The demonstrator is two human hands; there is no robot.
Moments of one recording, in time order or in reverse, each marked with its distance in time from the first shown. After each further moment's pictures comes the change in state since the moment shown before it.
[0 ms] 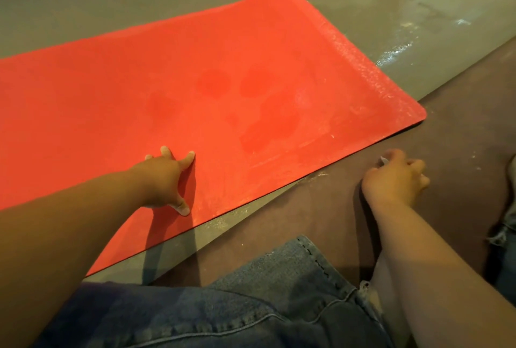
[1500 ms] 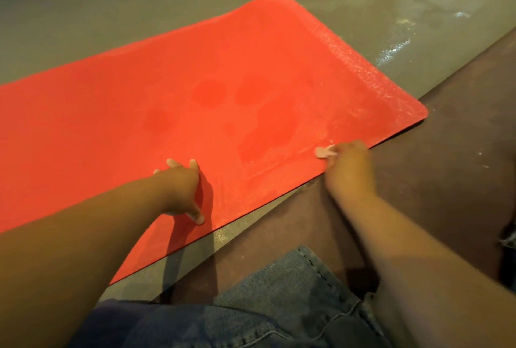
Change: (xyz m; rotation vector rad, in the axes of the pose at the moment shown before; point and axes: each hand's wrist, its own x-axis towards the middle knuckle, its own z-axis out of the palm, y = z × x) left_hand 0.003 0.039 -0.021 -0.017 -0.079 -0.059; right_hand -0.017 -0.043 0.022 0.016 -0.117 -0.549
